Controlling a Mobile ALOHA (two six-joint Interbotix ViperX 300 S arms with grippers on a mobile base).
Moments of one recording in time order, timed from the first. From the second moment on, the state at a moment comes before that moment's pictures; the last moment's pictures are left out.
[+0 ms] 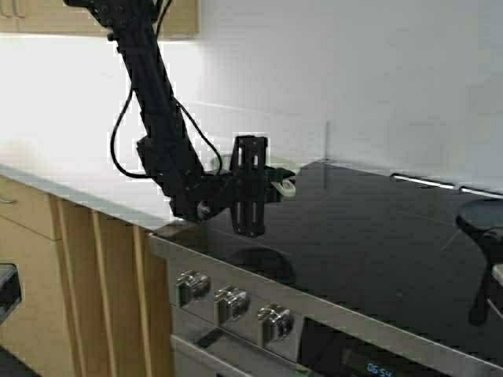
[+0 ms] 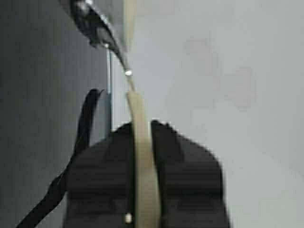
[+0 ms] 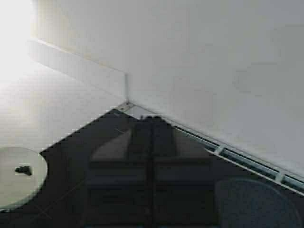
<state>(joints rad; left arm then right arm) -0.61 0.91 0.33 0.03 -1.21 -1.58 0.00 -0.89 1.20 -0.01 -0.29 0.00</state>
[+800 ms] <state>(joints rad) -0.60 0.78 0.54 0.07 -1.30 -1.59 0.00 -0.88 1.20 -0.01 -0.29 0.00</state>
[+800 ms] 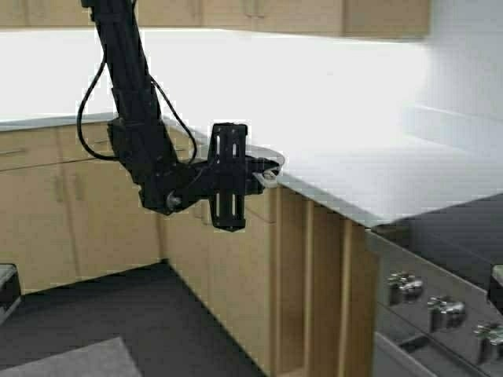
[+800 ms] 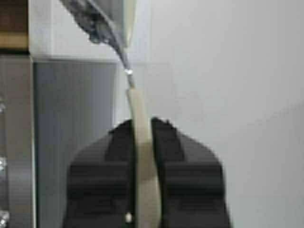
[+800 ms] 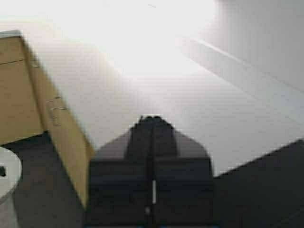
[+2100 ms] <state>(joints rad) -0.61 0.78 0.55 0.10 -1.30 -1.57 0.00 -0.85 1.21 -0.01 -0.29 0.00</state>
